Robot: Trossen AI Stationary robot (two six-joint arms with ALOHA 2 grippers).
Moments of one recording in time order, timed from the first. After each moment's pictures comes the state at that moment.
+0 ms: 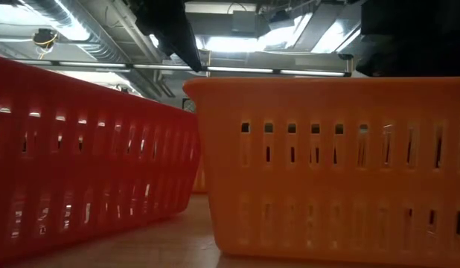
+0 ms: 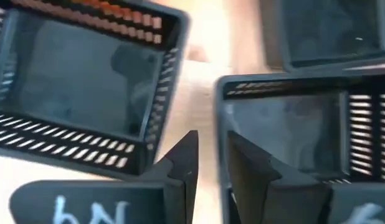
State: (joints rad) left arm -0.17 1.45 1.11 -0.45 -0.17 -0.10; right arm 0.48 1.44 0.91 -0.72 0.22 0.31
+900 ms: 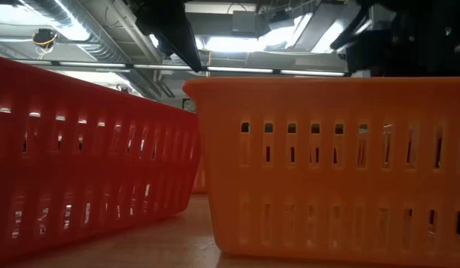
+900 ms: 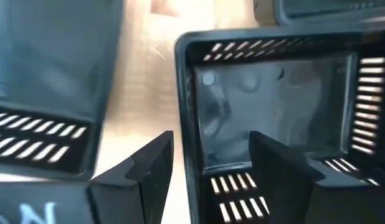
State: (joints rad) left arm -0.17 1.45 1.11 -0.45 -0.17 -0.10; right arm 0.39 1.54 0.91 -0.78 0.18 0.26
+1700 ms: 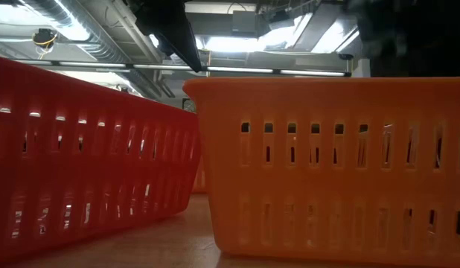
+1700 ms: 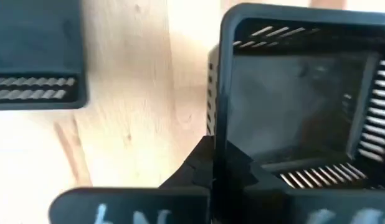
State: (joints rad) left arm -0.17 1.45 1.11 -0.45 -0.17 -0.09; right arm 0.44 1.52 1.13 -1.23 0.22 0.53
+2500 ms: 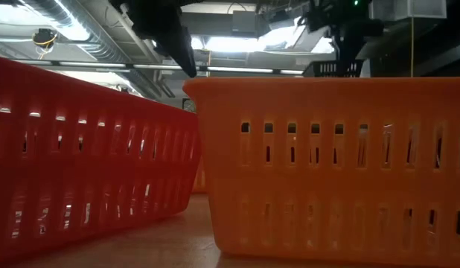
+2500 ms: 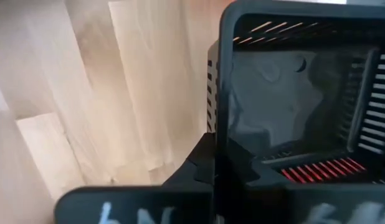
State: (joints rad) left arm -0.17 1.46 1.11 -0.50 -0.20 -0.06; right arm -0.22 1.47 1.49 -1.46 0.42 -0.12
